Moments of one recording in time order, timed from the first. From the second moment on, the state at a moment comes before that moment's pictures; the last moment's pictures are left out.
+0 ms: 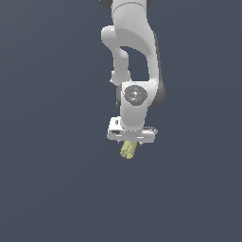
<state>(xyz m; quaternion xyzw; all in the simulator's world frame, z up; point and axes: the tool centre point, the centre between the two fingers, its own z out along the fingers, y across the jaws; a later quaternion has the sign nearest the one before) 0.022 0.041 0.092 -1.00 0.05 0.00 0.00</state>
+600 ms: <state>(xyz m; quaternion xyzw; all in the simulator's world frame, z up) 0.022 0.042 0.055 -1.00 0.05 0.00 0.00</state>
